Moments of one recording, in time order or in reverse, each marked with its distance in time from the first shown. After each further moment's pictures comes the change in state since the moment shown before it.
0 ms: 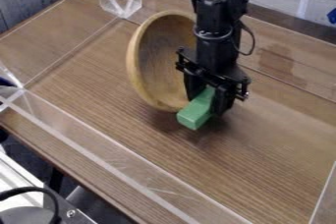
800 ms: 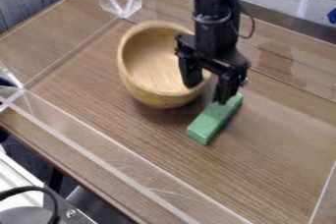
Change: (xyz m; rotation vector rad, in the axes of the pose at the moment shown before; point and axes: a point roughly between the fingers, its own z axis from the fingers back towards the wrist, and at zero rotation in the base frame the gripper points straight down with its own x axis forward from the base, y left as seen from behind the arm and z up) arm 0.004 -0.001 0.021 -0.016 -0.039 0.014
